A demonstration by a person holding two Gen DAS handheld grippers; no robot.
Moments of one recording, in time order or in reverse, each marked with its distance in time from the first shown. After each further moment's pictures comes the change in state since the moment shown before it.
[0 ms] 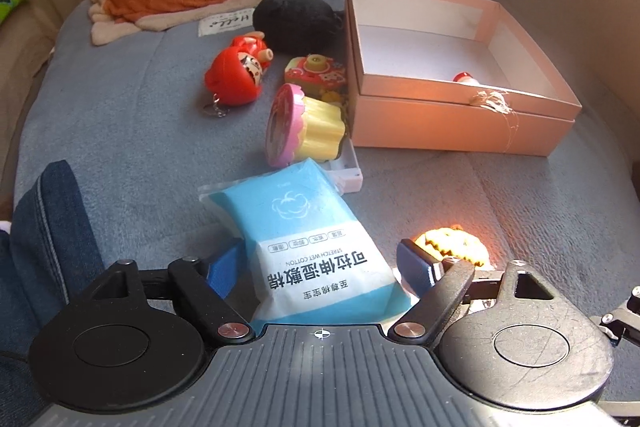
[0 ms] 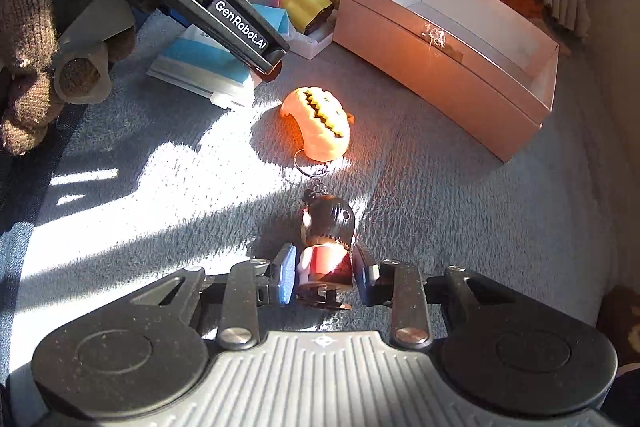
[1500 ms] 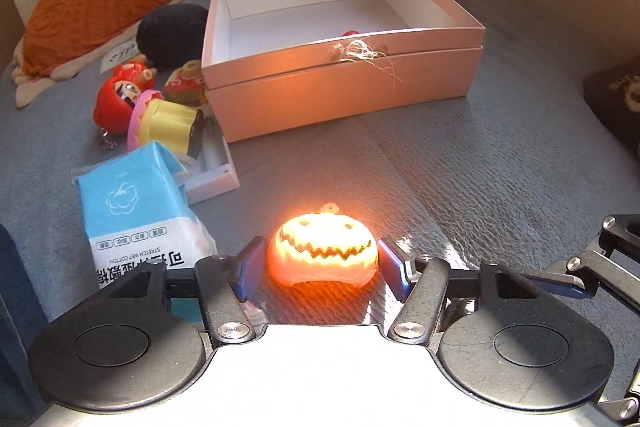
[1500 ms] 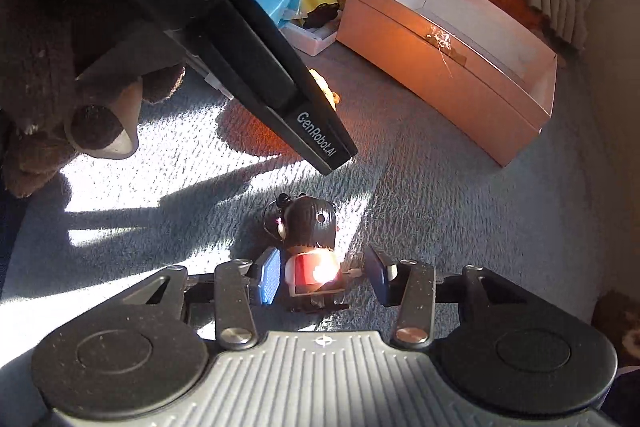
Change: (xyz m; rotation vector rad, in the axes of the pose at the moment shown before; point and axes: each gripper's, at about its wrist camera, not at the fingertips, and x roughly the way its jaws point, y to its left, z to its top) left arm 0.006 -0.065 -0.012 0.249 0.012 -0.099; right arm 0.001 0.013 -0.012 -0.038 -0.008 -0.029
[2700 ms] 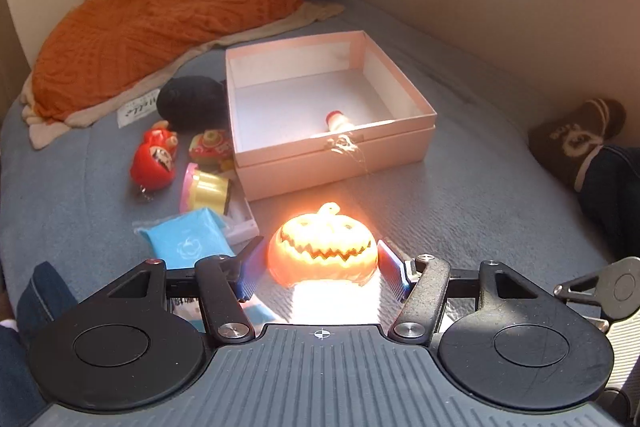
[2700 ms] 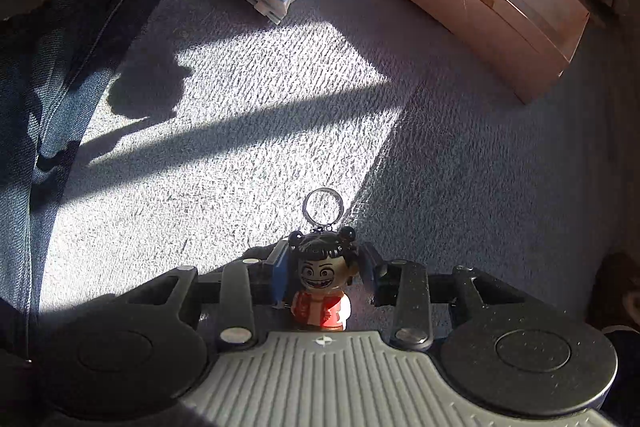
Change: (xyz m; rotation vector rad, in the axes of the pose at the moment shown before) left arm -0.080 0.014 0.019 0.017 -0.093 -0.073; right arm -0.032 0.001 -0.024 -0.046 0.202 0.115
